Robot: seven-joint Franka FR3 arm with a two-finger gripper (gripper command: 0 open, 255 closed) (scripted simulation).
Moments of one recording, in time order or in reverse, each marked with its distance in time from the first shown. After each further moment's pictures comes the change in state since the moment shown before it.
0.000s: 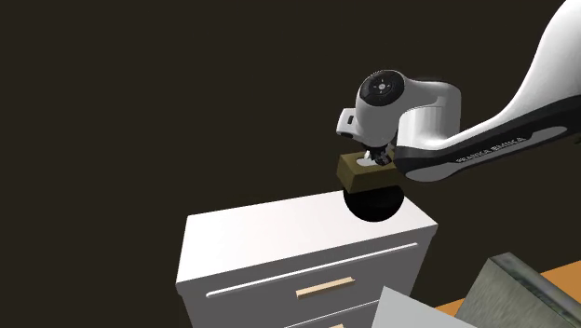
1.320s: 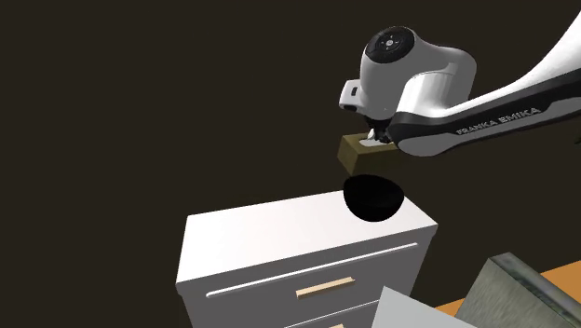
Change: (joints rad) arm 0.039 -0.089 -0.002 0.059 0.162 -0.105 -0.191
